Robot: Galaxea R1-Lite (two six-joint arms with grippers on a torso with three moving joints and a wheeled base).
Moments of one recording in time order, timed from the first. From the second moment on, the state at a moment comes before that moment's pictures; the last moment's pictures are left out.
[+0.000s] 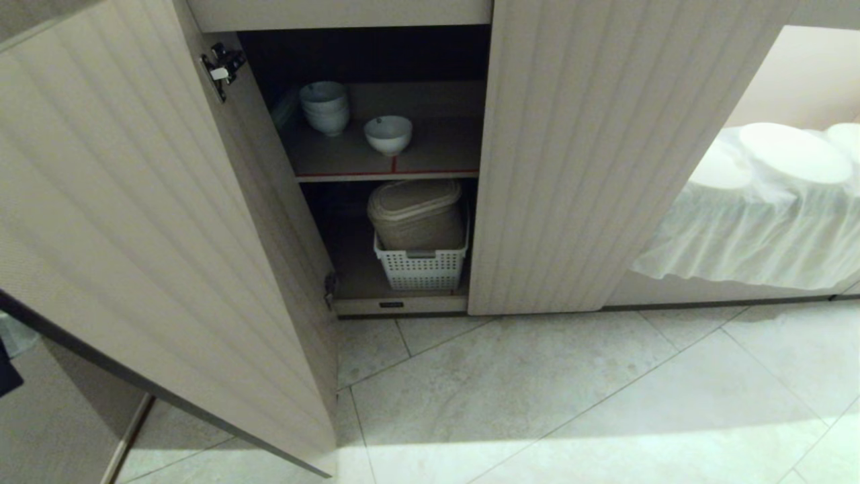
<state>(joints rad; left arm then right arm) 0.27 0.90 -0.53 -0.22 -0.57 -0.29 0.00 0.00 0.00 0.00 -0.01 0.01</state>
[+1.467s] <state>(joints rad) 0.06 1.04 -0.58 -0.34 -0.56 -0.35 0.00 0.00 0.00 0.00 -0.01 0.01</state>
